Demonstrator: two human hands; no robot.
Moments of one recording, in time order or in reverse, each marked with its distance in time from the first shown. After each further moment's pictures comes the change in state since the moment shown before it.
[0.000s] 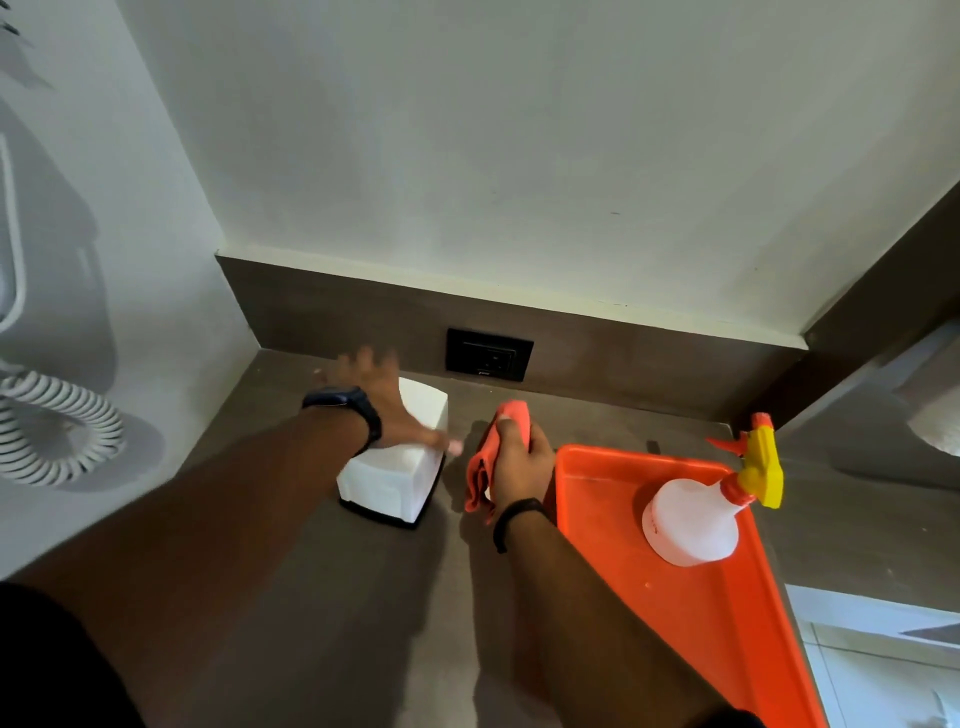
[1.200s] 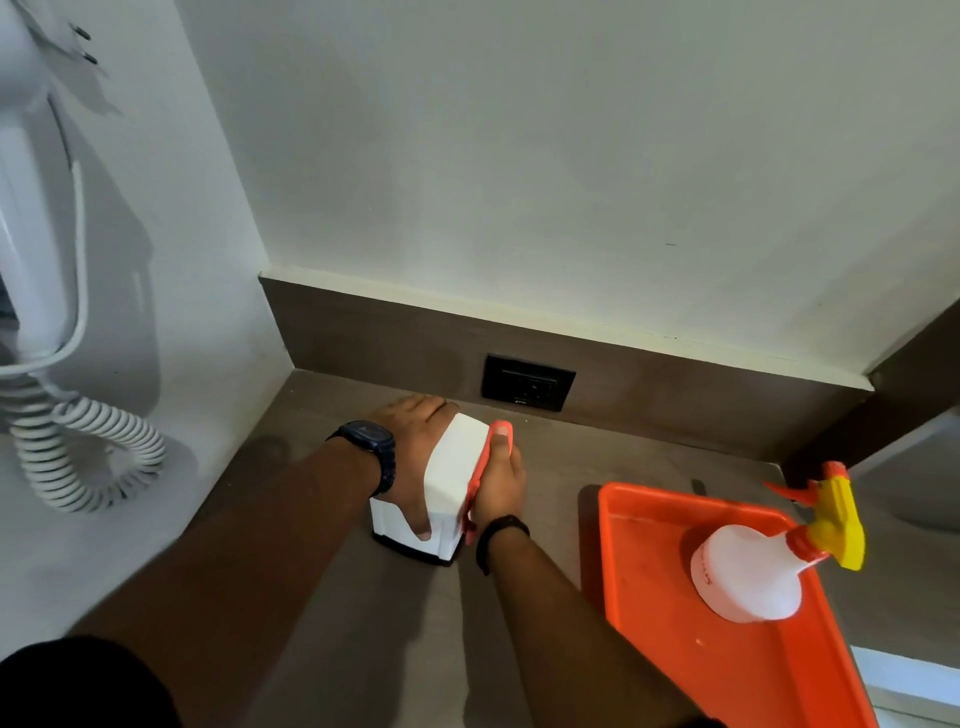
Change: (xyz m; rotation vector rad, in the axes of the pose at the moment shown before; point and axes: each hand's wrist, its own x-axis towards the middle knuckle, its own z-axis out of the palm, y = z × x) left_hand 0.020 -0.033 0.011 0.161 -0.061 0.438; right_hand -0.004 0.019 0.068 -0.037 -0.191 0.154
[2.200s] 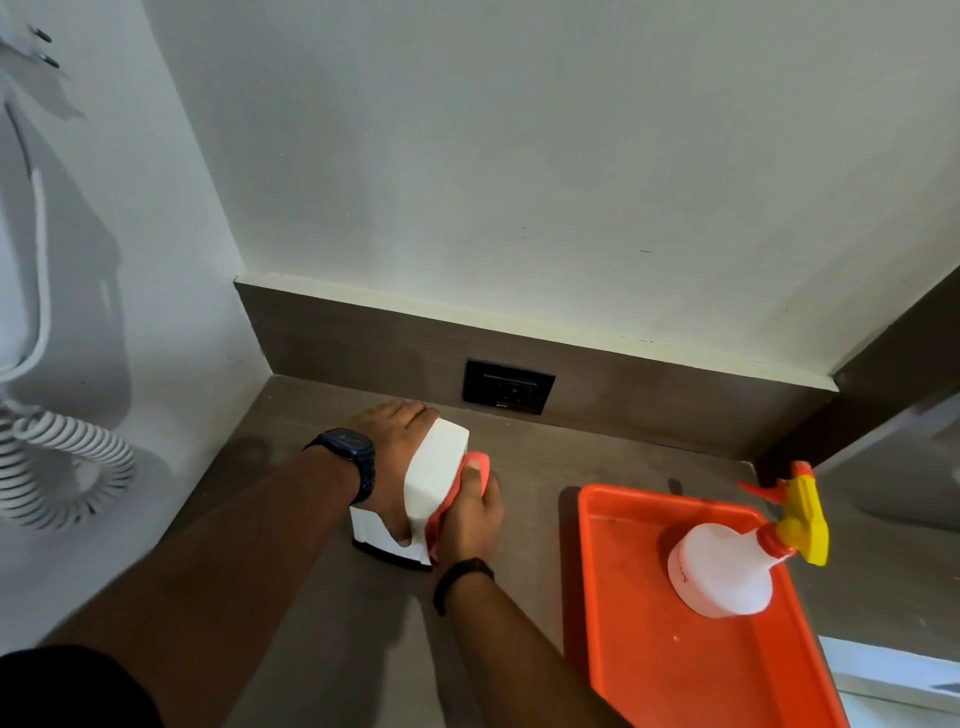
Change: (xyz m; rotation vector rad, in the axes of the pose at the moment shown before) left_hand -0.001 0.002 -0.001 0.014 0.023 0.019; right_hand -0.027 0.016 0.002 0.107 0.111 0.024
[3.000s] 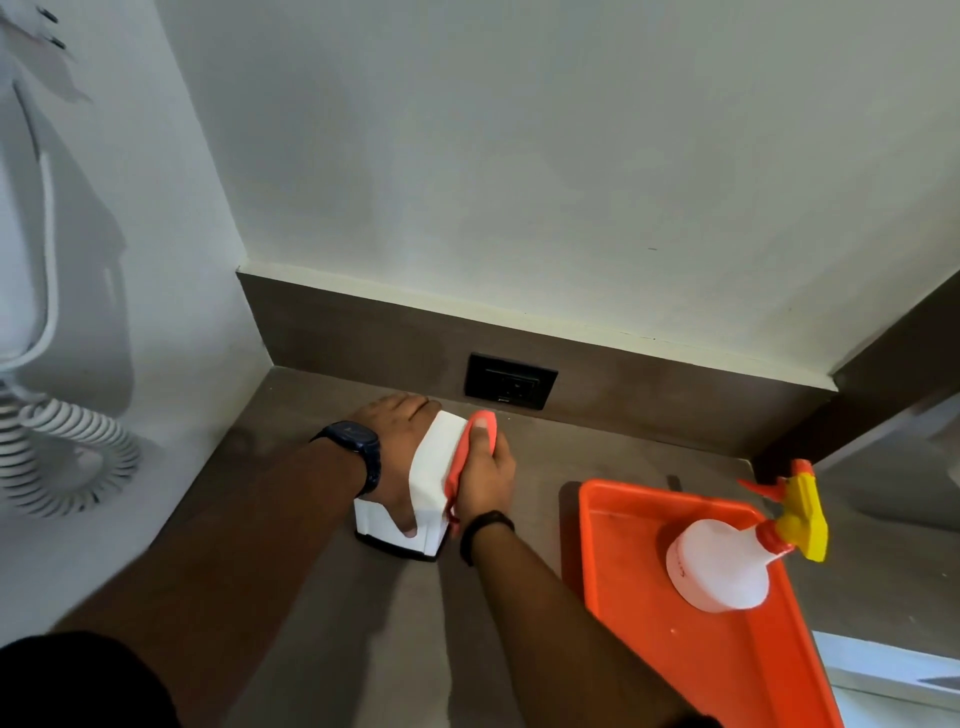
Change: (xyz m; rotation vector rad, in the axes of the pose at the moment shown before) left_hand 0.000 -0.003 0.000 -0.040 -0.016 0.009; right_hand 0.011 -0.033 0.005 -0.153 -0.057 -0.106
